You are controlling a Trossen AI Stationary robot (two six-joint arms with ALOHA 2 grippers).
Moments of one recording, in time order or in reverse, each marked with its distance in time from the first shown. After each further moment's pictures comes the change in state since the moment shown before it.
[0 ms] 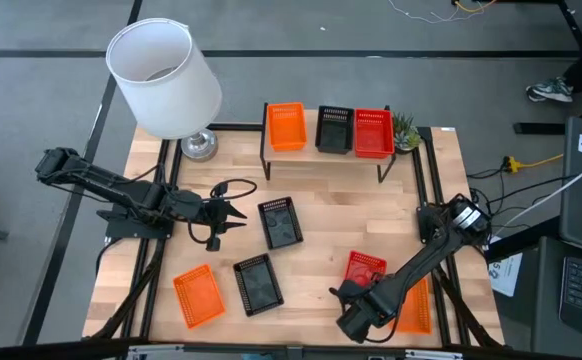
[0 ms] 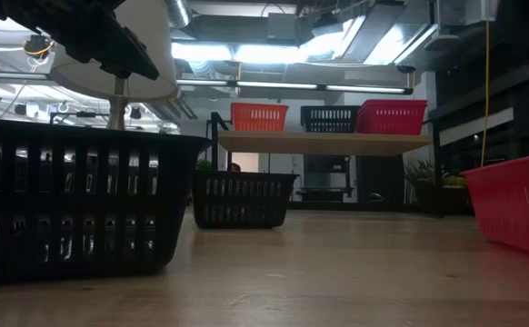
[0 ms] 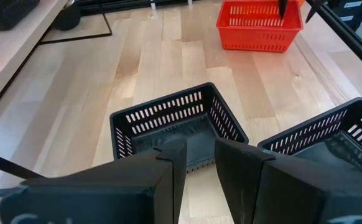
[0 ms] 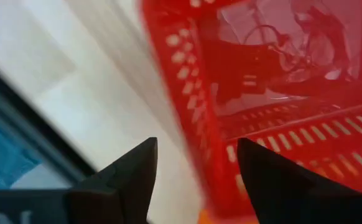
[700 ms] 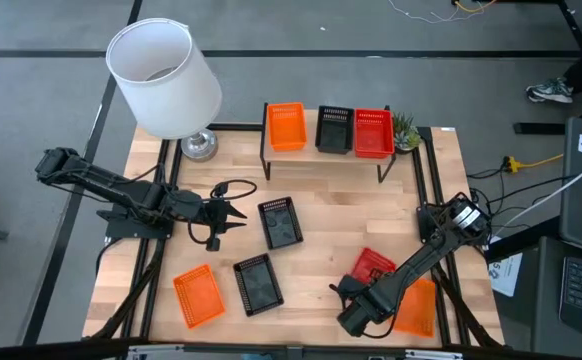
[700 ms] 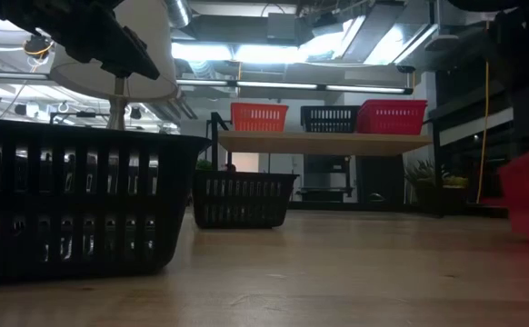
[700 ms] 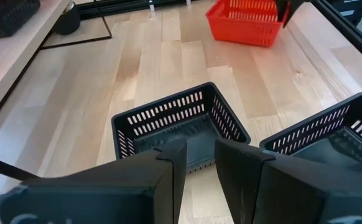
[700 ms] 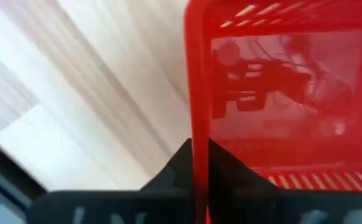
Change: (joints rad) left arm 0.000 0.000 0.000 0.000 0.000 0.033; right arm -0.010 0.000 -0.060 0.047 0.087 0.003
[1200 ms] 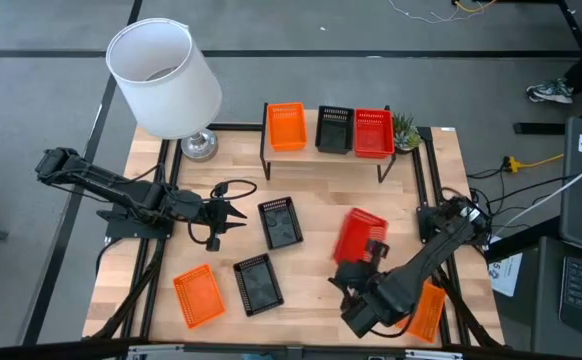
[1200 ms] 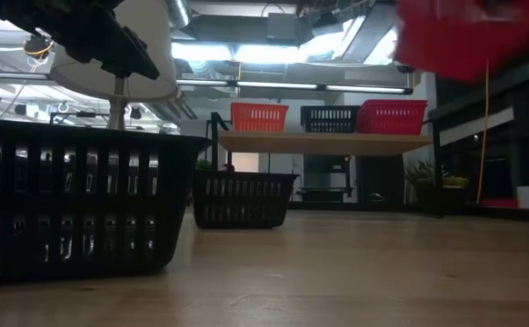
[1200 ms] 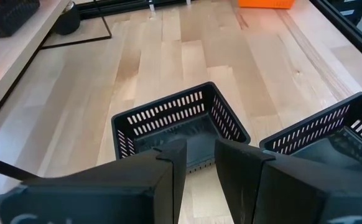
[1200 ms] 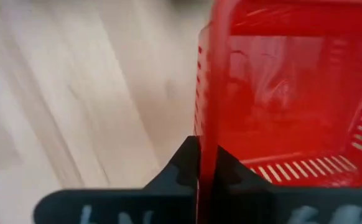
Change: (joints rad) left arm 0.000 0.000 0.000 -0.001 0.000 0.000; right arm -0.016 -0.009 0.546 -0.638 0.498 -0.295
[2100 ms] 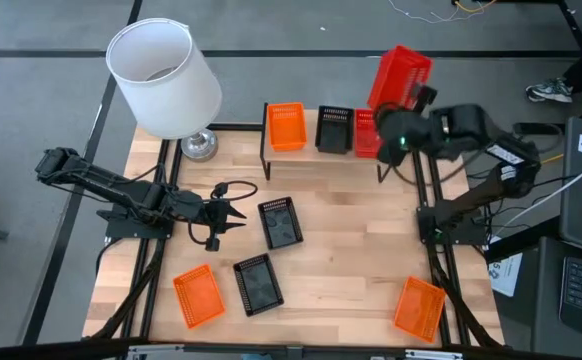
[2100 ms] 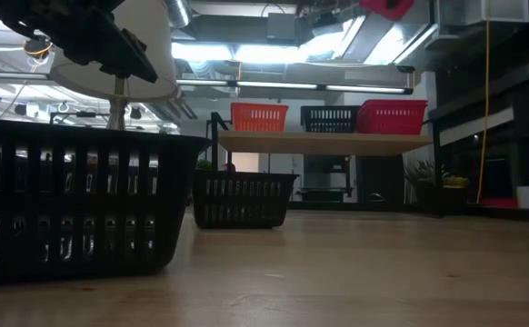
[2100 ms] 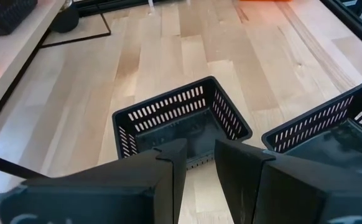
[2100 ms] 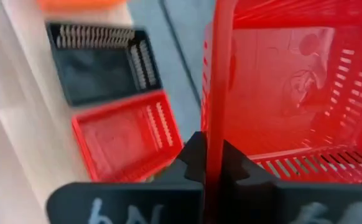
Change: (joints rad) left arm 0.000 0.000 0.000 -0.018 -0.001 0.018; right arm -0.819 -0.525 0.046 -0.005 0.330 -1.114
